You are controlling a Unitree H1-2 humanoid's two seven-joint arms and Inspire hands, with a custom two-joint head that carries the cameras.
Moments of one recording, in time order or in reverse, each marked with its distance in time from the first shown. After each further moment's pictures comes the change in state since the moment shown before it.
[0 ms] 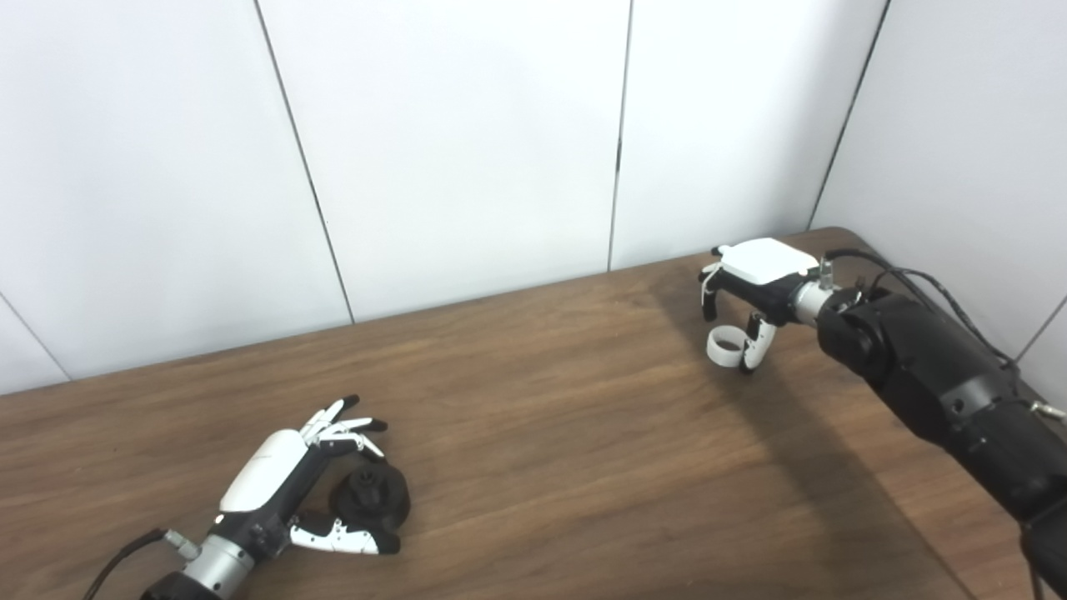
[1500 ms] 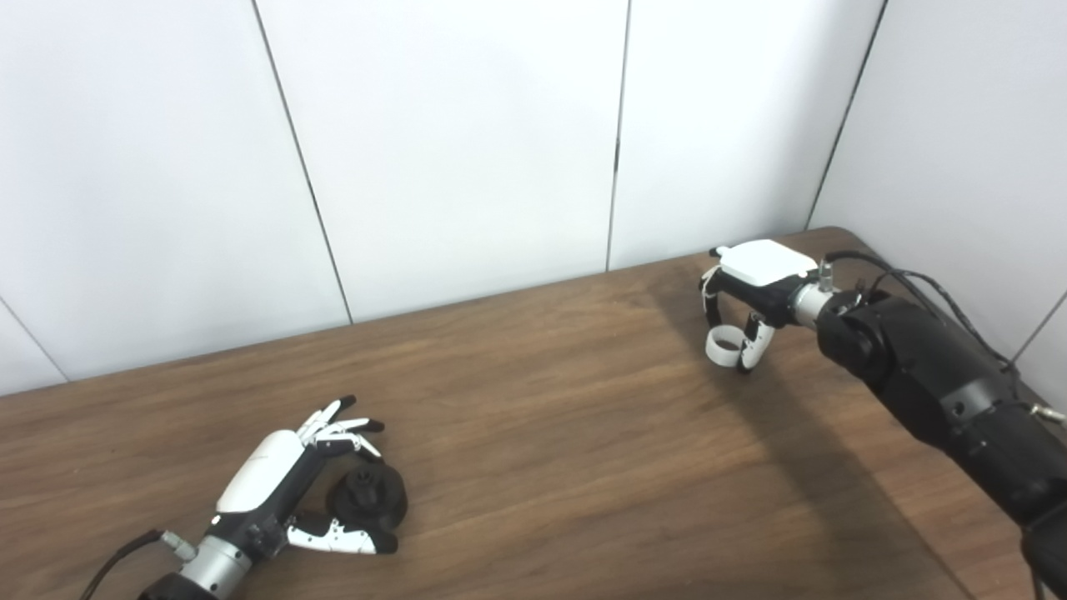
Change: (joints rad) left arm 0.003 0.004 0.003 -0.005 -0.013 0.000 -0.004; right arm 0.017 0.002 -0.006 -0.012 0.011 -0.004 -0.026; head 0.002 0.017
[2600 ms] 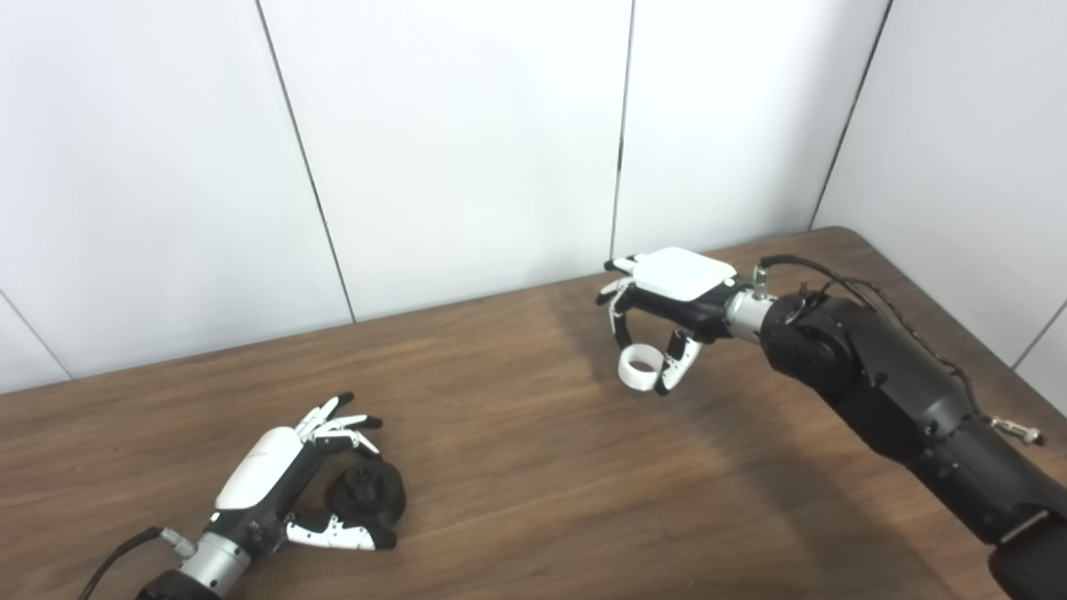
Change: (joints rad) left arm -0.009 -0.004 0.003 0.020 0.007 0.000 0.012; right arm -0.001 0.077 -0.007 -0.313 0.076 -0.083 0.154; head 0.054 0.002
